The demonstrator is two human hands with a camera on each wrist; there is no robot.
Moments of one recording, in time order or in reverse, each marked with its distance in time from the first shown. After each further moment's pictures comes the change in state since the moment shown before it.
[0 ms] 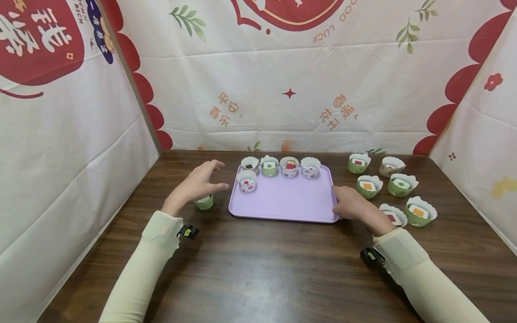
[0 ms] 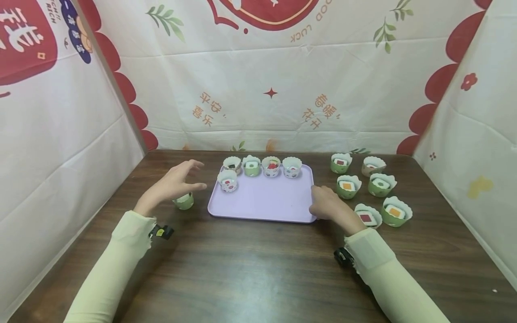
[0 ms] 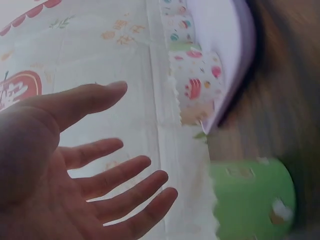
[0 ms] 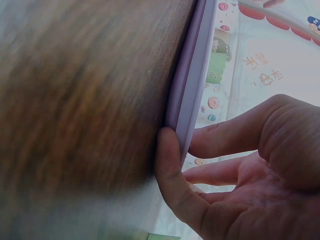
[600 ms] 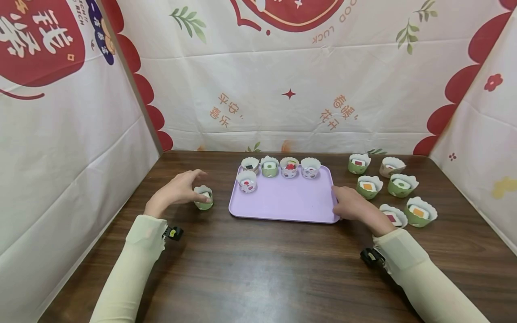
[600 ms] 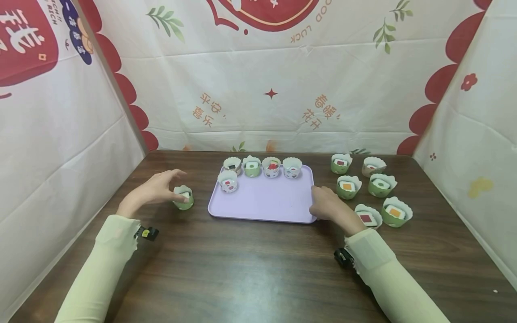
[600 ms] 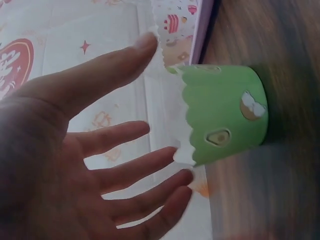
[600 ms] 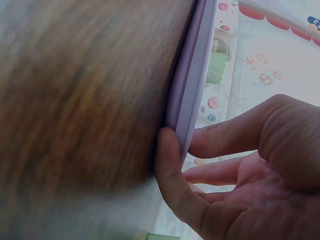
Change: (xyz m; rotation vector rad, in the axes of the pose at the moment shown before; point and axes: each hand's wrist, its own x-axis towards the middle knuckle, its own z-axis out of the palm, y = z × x) left_hand -0.020 -0.042 -0.017 0.087 -0.127 -0.088; right_hand -0.001 -0.003 0.000 0.035 -0.026 0.021
